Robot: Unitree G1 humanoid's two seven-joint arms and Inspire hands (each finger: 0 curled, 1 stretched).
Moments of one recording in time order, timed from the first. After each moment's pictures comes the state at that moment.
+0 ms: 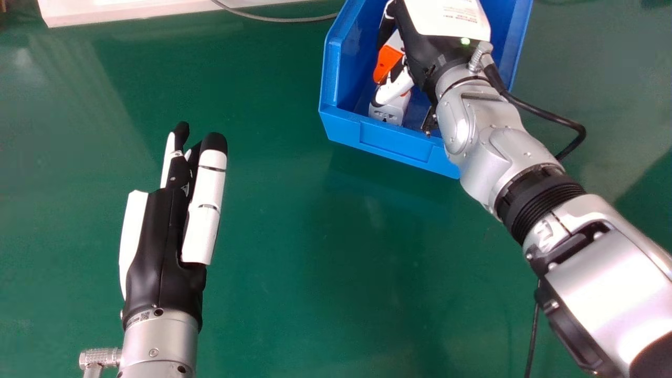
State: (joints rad) left arm 0.37 -0.03 -0.13 -0.81 0.23 0.55 0.07; right arm -1.12 -0.10 0.46 1.18 -0.70 0.11 -0.30
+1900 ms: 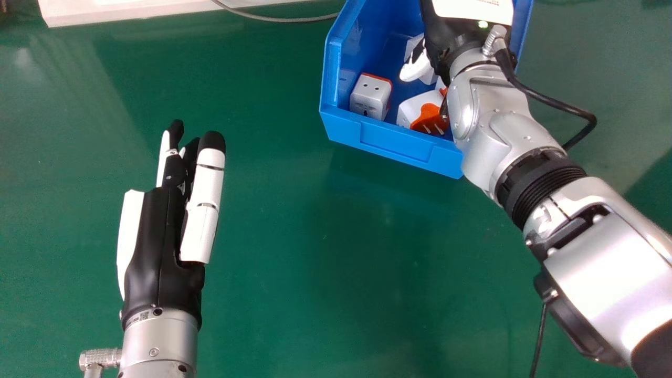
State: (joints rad) left arm 0.37 -0.04 -0.13 -0.80 0.23 0.53 0.09; right arm -1.18 -0.12 0.52 1.22 -0.68 0.23 -0.32
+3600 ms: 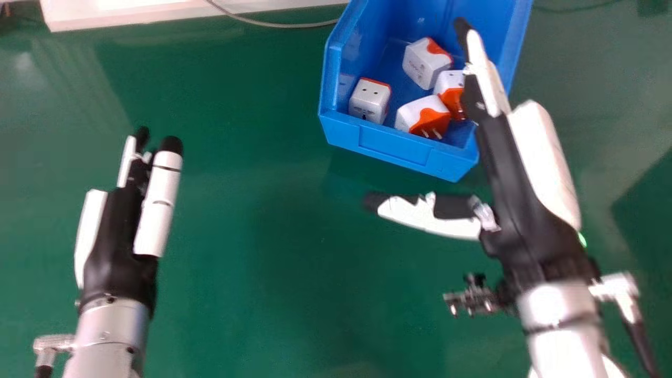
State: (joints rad) left arm 0.26 0.08 0.15 -0.57 0.07 0.39 -0.02; right arm 0.26 -0.20 0.33 -0.65 -0.48 0.12 -0.17
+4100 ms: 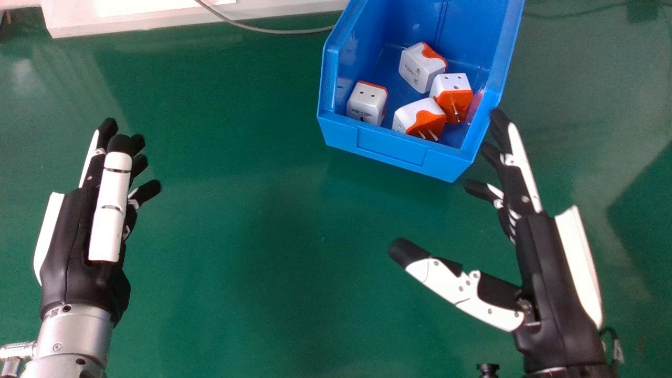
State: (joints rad) left arm 0.27 0.10 0.29 -0.39 -0.18 0.14 -0.18; right arm 0.53 -0.13 0.27 -0.45 -0.31 -0.30 -0.23
